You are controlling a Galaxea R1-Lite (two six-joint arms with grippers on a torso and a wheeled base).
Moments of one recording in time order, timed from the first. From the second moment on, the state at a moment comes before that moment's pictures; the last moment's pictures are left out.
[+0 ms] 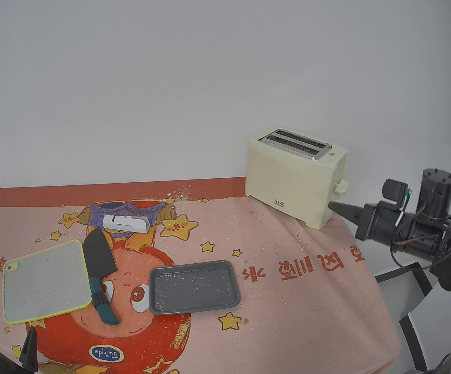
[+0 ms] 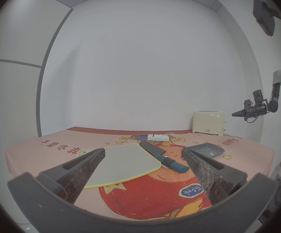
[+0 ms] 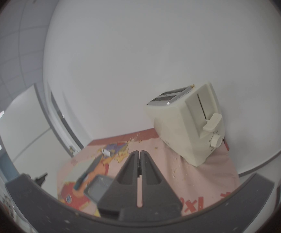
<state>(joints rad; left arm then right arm) 0.00 0.02 -0.02 0.00 0.03 -0.02 0.35 1.69 -0.46 -0.99 0.34 0.33</state>
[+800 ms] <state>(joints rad) 0.00 0.02 -0.02 0.00 0.03 -0.02 0.23 1.59 -0.22 -0.99 0.38 -0.12</state>
